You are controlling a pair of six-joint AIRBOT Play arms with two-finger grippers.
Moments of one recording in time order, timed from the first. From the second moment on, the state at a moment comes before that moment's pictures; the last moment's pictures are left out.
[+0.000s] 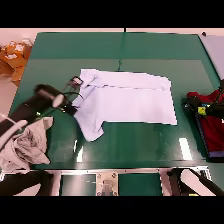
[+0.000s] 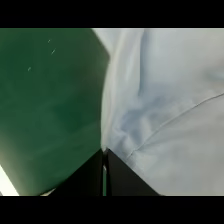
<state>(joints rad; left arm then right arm) -0.35 -1.24 0.94 1.77 -0.96 -1.45 -0.56 -1.03 0.72 -0.87 0.98 1.24</state>
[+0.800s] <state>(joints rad) 0.16 -1.34 0.83 0.94 -1.08 -0.85 -0.62 -1.03 0.72 -0.87 1.05 1.28</state>
